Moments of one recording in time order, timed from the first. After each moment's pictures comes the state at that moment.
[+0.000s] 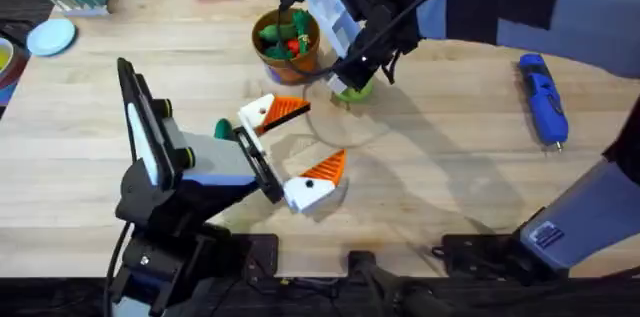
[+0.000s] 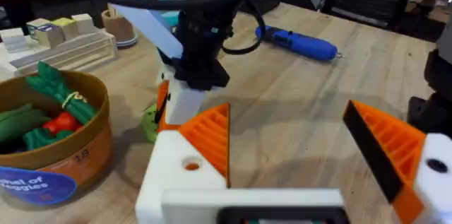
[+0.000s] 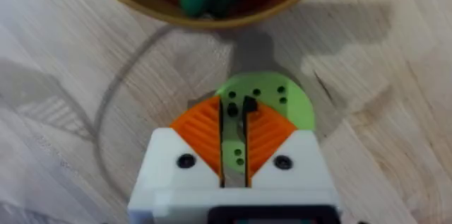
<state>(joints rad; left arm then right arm) -0.26 0.01 0.01 -0.06 0.74 -0.06 0.59 1.91 1.36 -0.66 -0.11 -0.30</state>
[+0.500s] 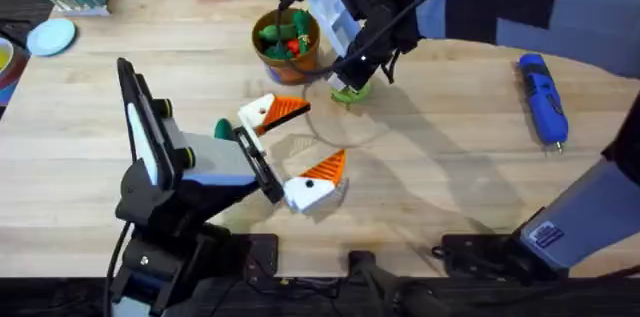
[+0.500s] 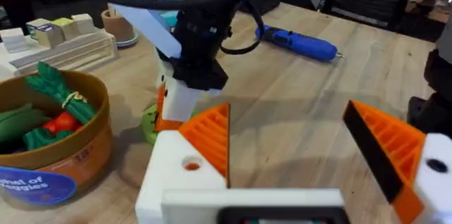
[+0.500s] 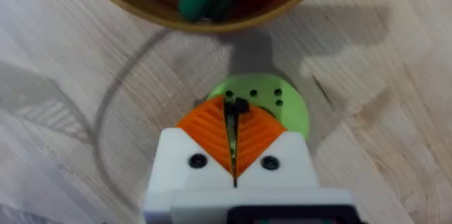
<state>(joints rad) -0.26 0.01 0.01 -0.06 0.74 -0.06 0.59 1.91 1.36 -0.66 -0.11 -0.30</state>
